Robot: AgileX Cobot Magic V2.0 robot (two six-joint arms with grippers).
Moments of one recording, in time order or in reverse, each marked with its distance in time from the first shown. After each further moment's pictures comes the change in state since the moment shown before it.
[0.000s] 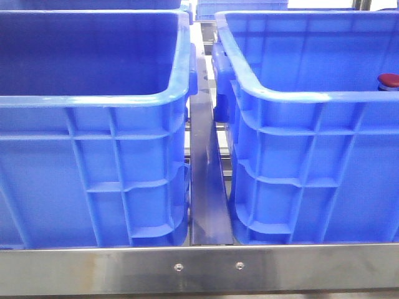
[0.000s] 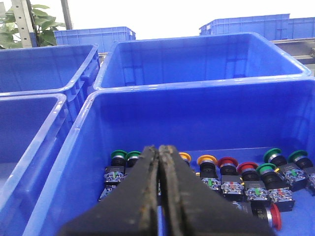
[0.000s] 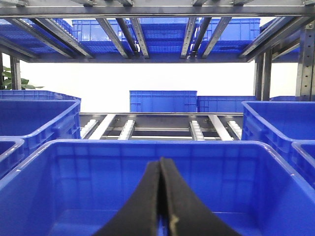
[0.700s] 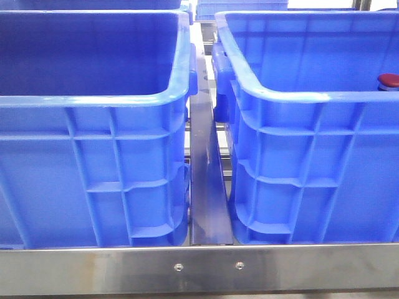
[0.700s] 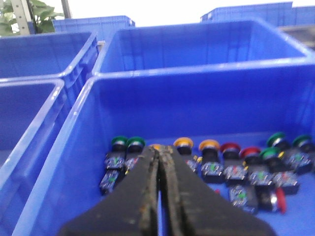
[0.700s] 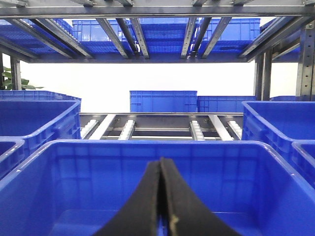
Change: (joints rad) left arm 0.000 -0.010 0.063 0.030 -0.015 0.000; right arm 0.000 0.000 0.000 0.000 0.000 0.001
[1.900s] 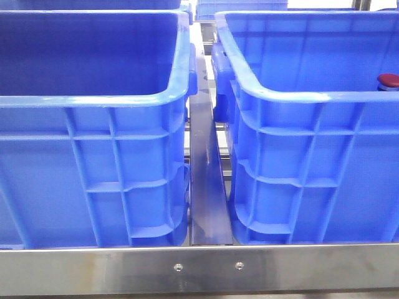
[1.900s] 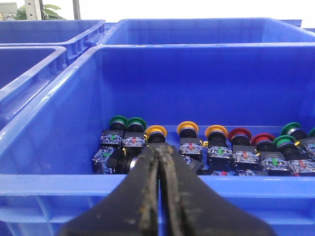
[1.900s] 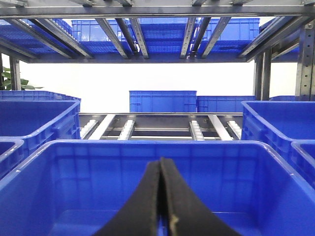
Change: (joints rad) left arm 0.000 -0.147 0.392 0.018 -0.350 -0.100; right arm 0.000 0.000 0.000 0.000 0.000 0.001
